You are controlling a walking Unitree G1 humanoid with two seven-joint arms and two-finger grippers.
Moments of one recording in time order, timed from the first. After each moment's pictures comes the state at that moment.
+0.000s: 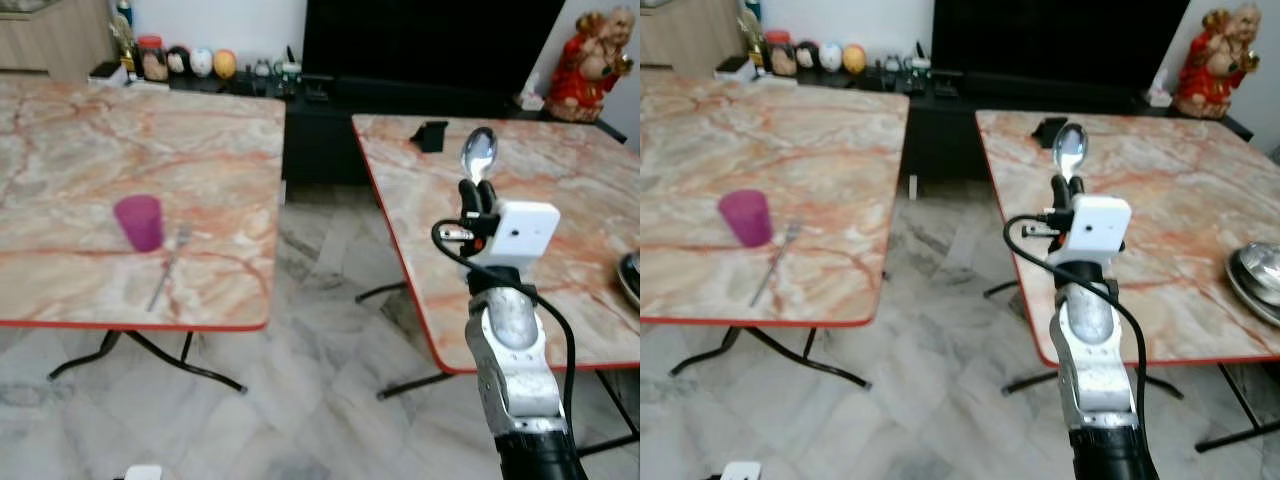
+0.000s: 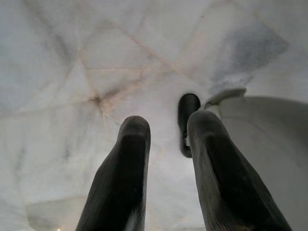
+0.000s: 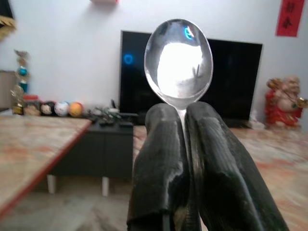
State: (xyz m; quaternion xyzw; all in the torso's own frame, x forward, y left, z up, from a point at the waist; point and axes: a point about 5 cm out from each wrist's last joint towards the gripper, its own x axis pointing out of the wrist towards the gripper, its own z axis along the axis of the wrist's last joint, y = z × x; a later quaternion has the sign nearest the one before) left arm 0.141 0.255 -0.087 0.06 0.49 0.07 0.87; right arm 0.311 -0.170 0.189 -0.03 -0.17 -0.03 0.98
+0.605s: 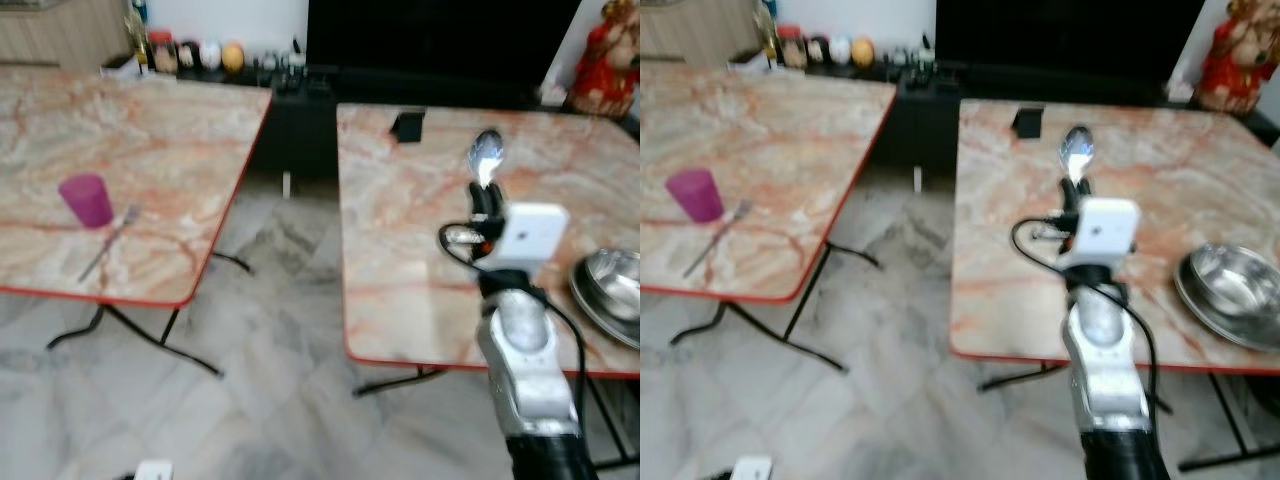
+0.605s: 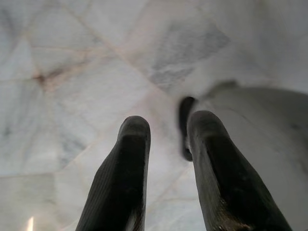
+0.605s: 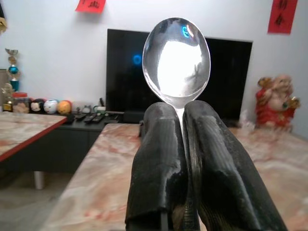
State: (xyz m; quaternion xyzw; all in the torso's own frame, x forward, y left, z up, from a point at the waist) left arm 0.140 0.242 -0.091 0.05 0.50 0.06 0.86; right arm 0.309 -0.183 0.186 -0.04 -0.16 -0.05 0.98
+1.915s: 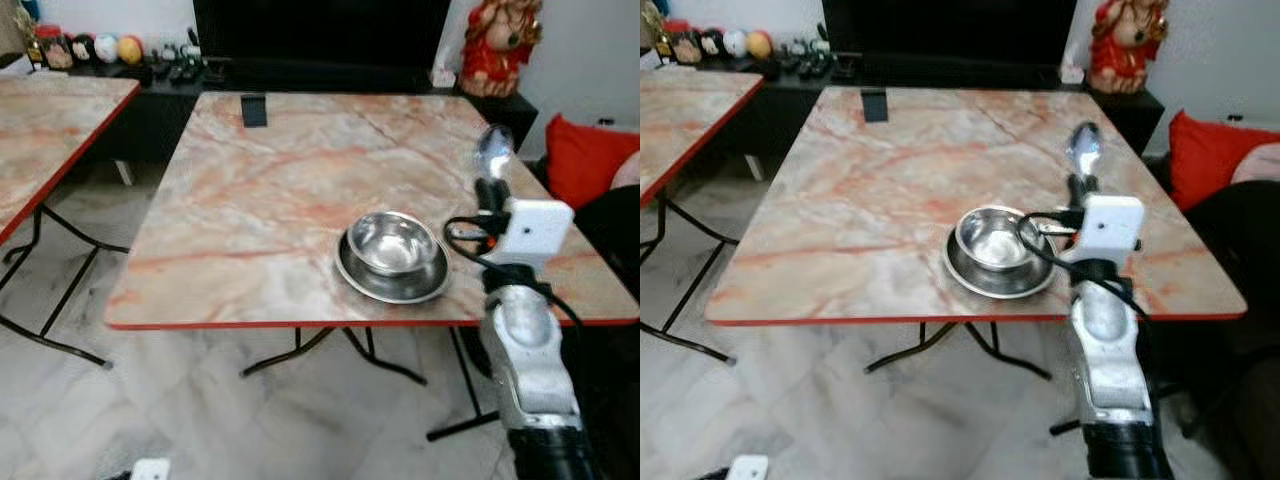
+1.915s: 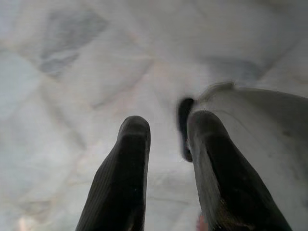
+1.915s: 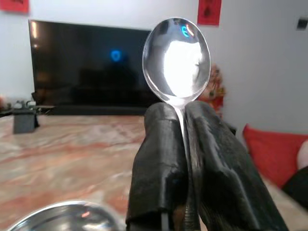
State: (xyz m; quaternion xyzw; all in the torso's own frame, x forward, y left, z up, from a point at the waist) left arm 0.141 0.241 -0.091 0.05 0.50 0.05 0.86; right arm 0.313 -0.192 0.185 -0.04 -0.16 -0.07 0.98
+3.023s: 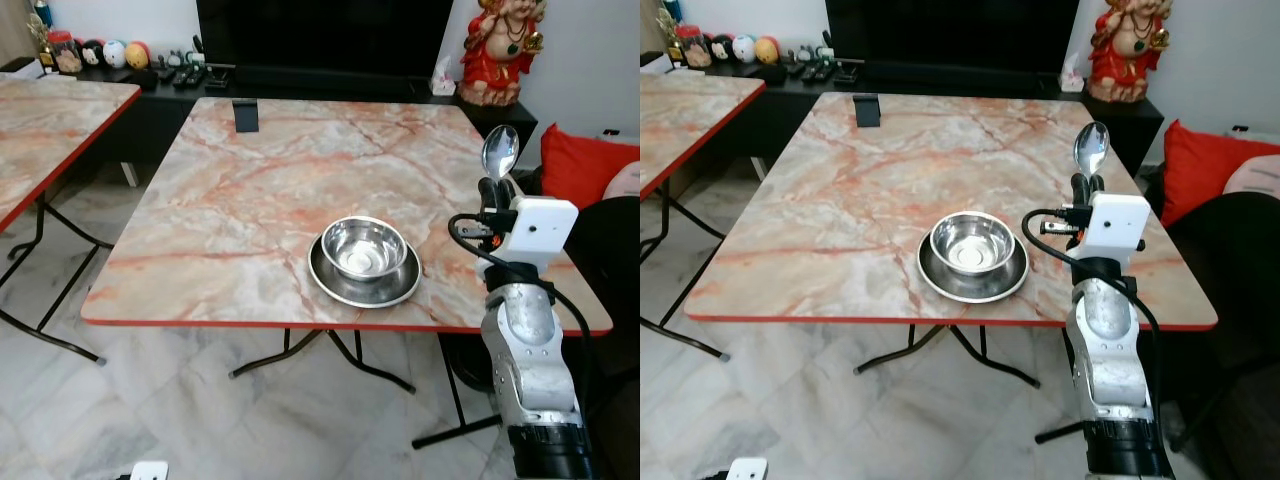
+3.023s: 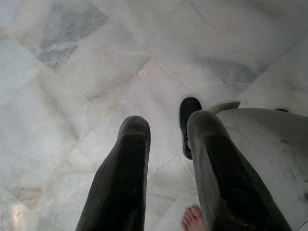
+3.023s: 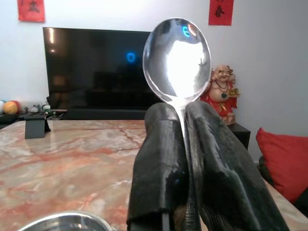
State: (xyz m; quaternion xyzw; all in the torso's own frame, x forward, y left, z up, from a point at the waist) left arm 0.139 0.247 -0.090 0.05 0.50 0.06 0.86; right arm 0.315 -0.187 0.185 -0.03 -0.15 -0.06 0.99
